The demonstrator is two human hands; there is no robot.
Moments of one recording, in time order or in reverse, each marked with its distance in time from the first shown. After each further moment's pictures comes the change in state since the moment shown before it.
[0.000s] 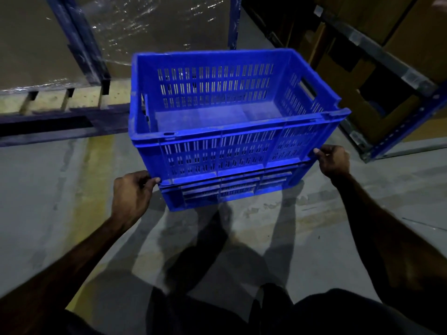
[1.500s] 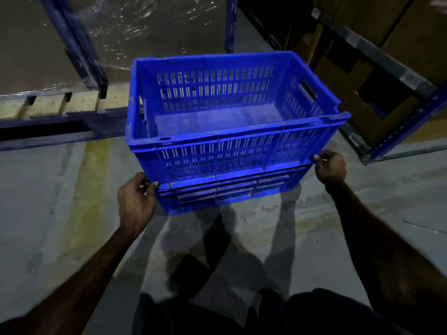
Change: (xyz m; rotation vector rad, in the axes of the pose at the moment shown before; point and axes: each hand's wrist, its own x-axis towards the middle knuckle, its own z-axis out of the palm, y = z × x) left_hand -0.011 0.006 0.031 -0.152 0.096 -0.213; right_hand -0.003 0.011 0.014 0.076 0.060 0.243
